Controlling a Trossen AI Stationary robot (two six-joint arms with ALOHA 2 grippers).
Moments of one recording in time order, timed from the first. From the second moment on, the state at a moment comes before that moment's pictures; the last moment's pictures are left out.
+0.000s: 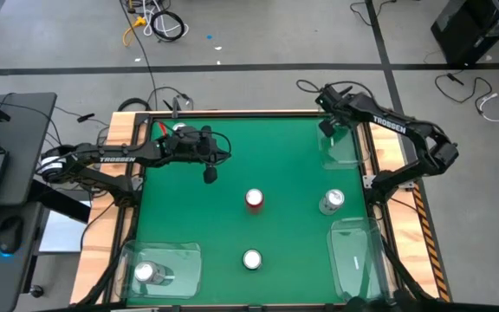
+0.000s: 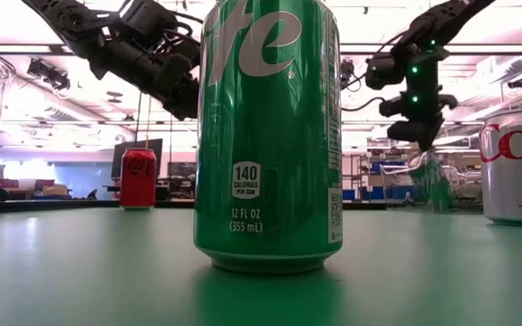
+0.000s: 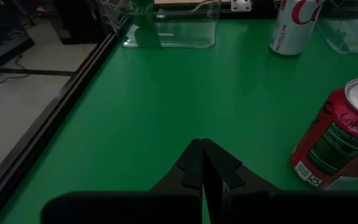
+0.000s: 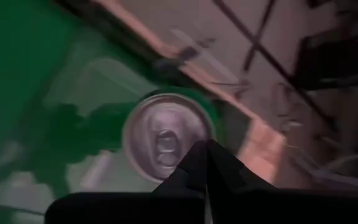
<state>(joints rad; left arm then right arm) 0.35 1.25 0.65 0.16 0.12 0.15 -0.84 1.42 1.05 -0.92 0.62 0.09</state>
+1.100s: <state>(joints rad) 0.35 1.25 0.65 0.15 0.12 0.15 -0.80 1.42 0.91 -0.83 0.09 0.23</state>
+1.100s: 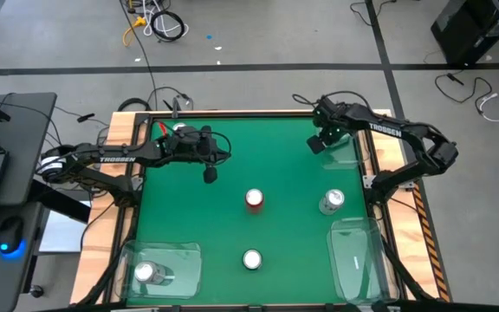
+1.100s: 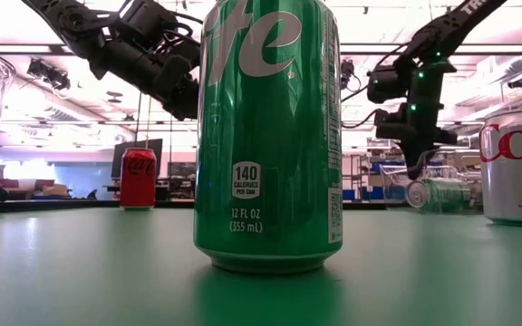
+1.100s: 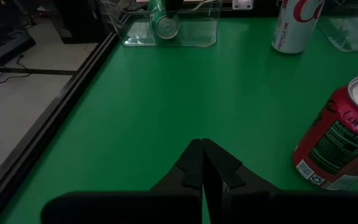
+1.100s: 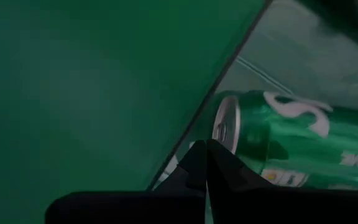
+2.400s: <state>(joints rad) 0.35 1.25 0.65 0.16 0.12 0.15 -0.84 1.42 1.00 -0.88 0.70 0.26</state>
